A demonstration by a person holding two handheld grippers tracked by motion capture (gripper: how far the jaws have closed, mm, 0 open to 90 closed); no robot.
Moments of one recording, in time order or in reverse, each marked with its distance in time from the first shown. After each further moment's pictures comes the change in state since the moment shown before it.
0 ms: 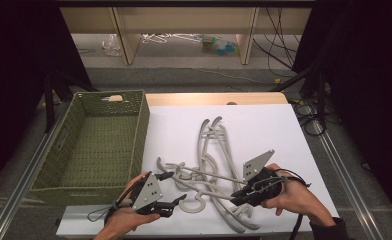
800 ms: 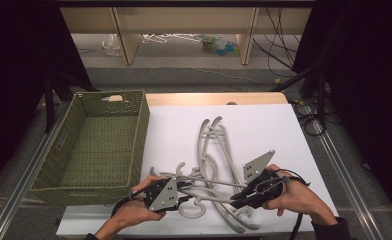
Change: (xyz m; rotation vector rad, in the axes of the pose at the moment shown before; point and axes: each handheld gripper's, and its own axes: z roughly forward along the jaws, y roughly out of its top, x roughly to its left) left arm -0.001 0.017 0.022 0.101 -0.183 0.297; right arm 0.001 -0.001 -0.002 -0.027 0.069 -0.043
